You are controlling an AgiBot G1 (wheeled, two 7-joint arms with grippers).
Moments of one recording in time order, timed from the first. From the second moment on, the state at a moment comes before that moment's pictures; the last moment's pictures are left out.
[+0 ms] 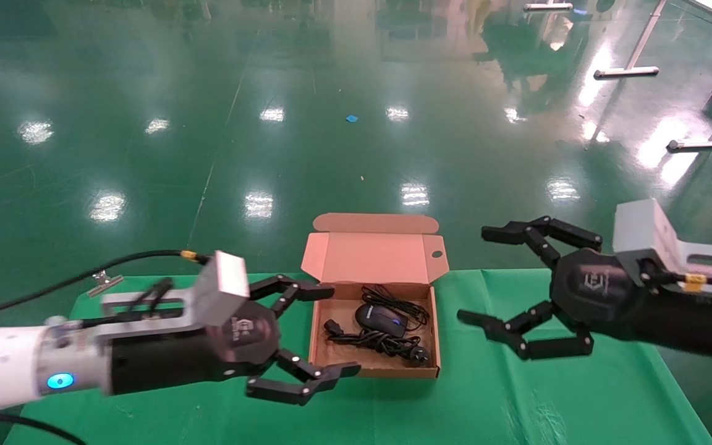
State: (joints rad) left arm -1.24 0.88 0.54 -1.01 1.00 1.25 -0.07; right arm 1.32 -0.69 -0.44 0.92 -0.93 -1.40 -0.08
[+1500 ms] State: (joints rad) left arm -1.07 0.61 0.27 -1.29 0.72 1.50 -0.19; right arm 1.07 -0.61 -0.28 1.29 -0.73 -1.50 0.19
